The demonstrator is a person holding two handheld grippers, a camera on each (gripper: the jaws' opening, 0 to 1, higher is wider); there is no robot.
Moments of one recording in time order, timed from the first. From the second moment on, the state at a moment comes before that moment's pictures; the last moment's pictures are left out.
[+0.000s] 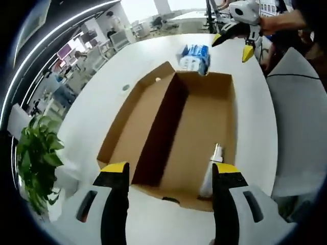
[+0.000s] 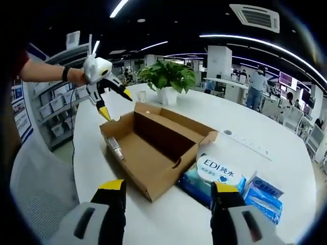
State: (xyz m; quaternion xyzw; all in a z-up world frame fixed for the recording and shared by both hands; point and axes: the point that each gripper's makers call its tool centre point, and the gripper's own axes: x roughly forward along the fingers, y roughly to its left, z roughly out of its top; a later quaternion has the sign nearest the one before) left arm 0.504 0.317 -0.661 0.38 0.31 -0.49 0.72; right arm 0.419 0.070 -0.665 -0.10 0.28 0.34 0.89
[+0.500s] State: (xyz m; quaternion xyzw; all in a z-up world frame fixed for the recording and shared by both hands) left arm 0.490 0.314 -0.721 0.41 0.37 -0.54 0.64; right arm 0.407 0.076 -0.664 -0.09 0.28 0.34 0.89
